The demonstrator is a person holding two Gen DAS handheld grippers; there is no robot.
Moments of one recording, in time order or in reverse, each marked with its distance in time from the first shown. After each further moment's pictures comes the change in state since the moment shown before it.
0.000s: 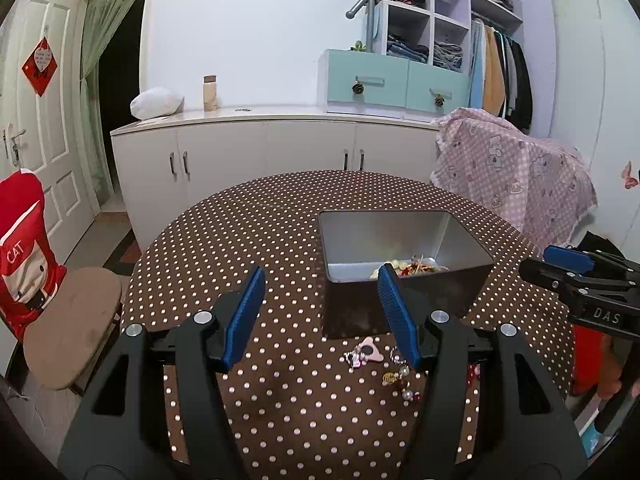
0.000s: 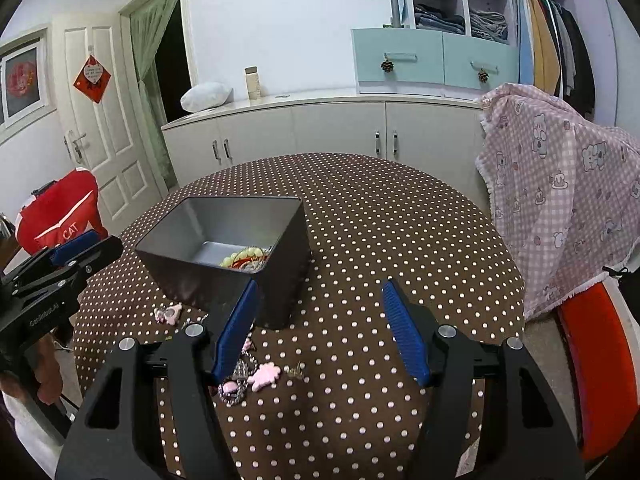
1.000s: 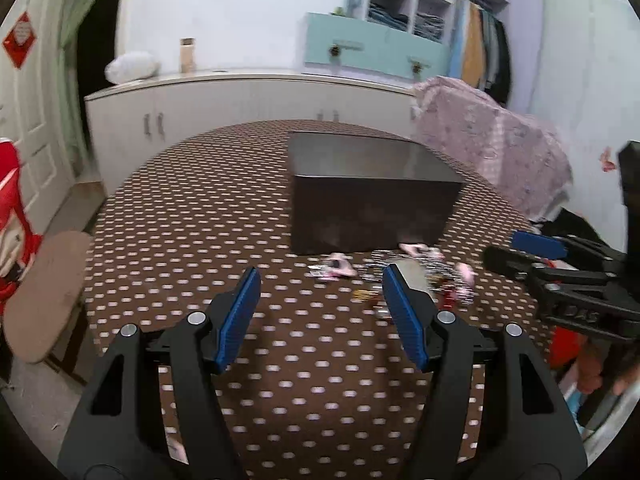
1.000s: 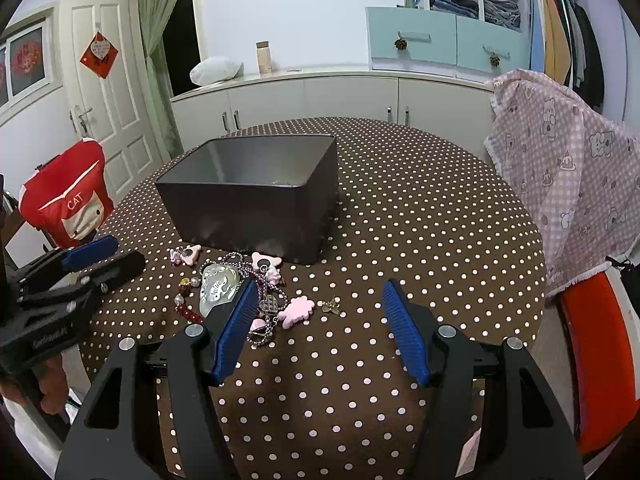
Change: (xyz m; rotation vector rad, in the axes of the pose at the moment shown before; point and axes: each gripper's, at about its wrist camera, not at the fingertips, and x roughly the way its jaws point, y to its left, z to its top) left arm -0.001 -0.004 -0.042 -0.008 0.124 -0.138; right arm 0.005 0.023 -0.036 -0.024 0.078 0.017
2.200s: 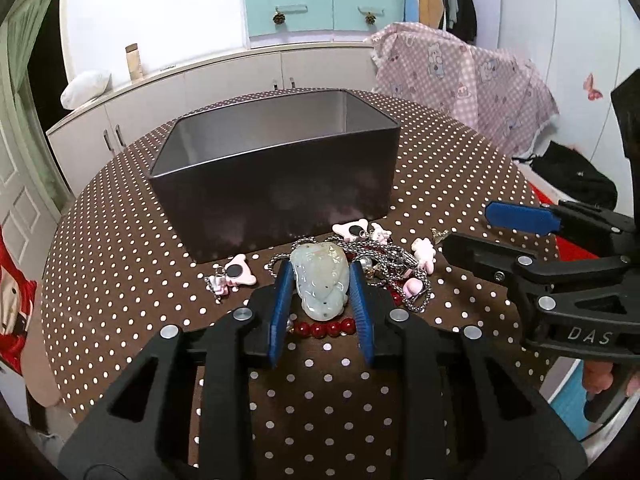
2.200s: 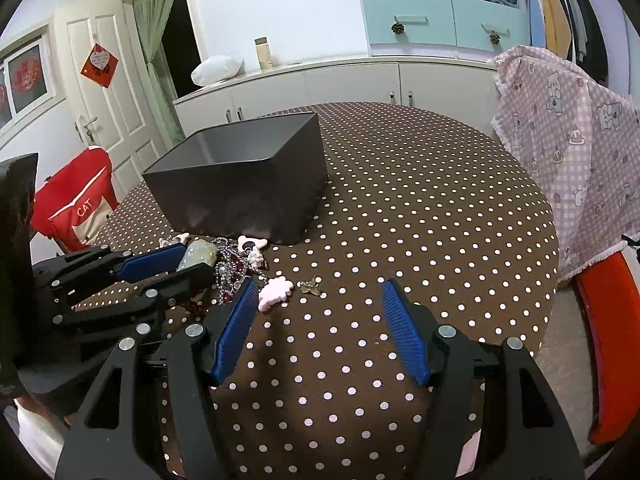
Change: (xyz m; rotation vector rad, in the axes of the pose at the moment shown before) left arm 0.044 -0.059 0.000 0.192 0.121 -0.003; right arm 0.006 -0.024 -0.007 0.053 0.021 0.056
